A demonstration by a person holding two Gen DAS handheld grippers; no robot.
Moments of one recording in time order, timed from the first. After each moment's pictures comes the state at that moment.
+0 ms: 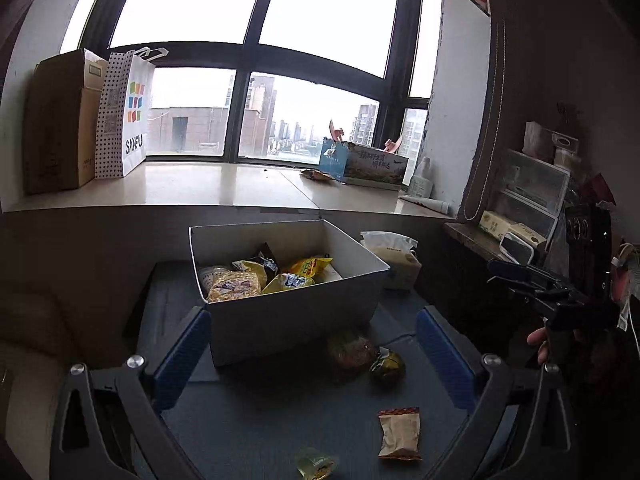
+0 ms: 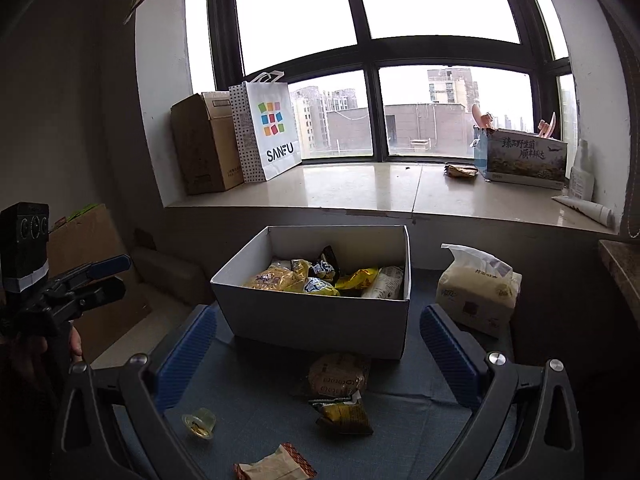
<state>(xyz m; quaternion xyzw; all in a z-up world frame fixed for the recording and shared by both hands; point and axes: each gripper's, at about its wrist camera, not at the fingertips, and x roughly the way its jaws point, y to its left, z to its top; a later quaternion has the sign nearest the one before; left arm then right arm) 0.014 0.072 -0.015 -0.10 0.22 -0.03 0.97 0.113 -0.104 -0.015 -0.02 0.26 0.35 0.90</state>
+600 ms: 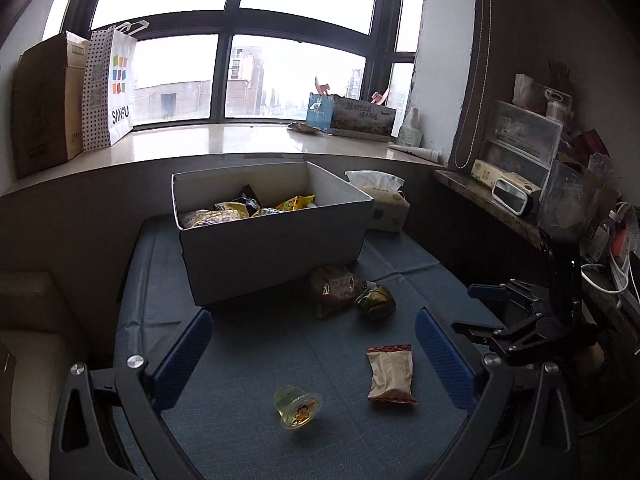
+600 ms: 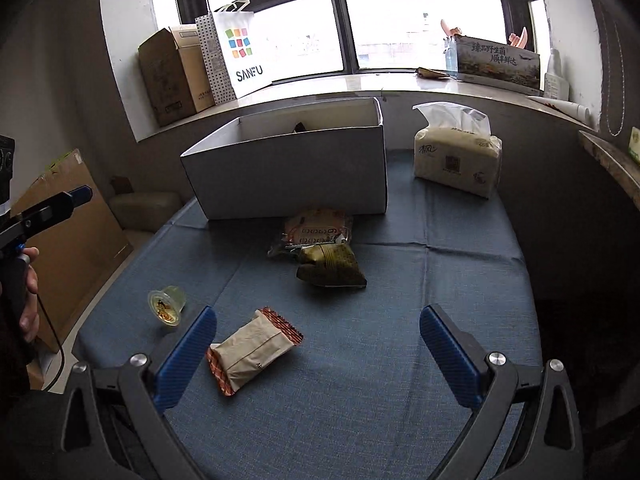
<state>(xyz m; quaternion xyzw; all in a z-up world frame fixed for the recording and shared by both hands) -0.001 0.036 -0.055 -0.07 0.29 -0.04 0.95 0.089 -0.113 -0.118 -0.05 0.37 0.31 0.87</state>
